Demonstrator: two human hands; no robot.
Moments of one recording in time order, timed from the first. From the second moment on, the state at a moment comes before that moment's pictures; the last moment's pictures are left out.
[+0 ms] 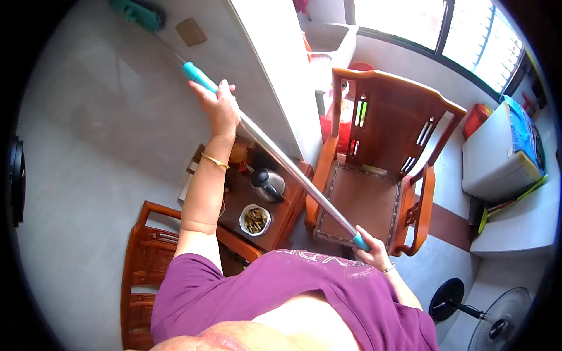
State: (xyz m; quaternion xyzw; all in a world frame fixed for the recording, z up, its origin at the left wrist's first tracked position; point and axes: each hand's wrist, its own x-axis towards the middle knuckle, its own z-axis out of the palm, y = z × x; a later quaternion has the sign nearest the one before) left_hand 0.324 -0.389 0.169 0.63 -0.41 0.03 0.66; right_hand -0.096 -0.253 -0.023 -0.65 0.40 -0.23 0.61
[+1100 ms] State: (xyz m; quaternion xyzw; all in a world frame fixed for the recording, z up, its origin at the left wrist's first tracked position) left_hand 0.110 -0.372 0.005 0.48 -0.12 -0.44 0.75; right_hand -0.425 -0.191 -0.086 -0.59 0.72 0.14 0.33
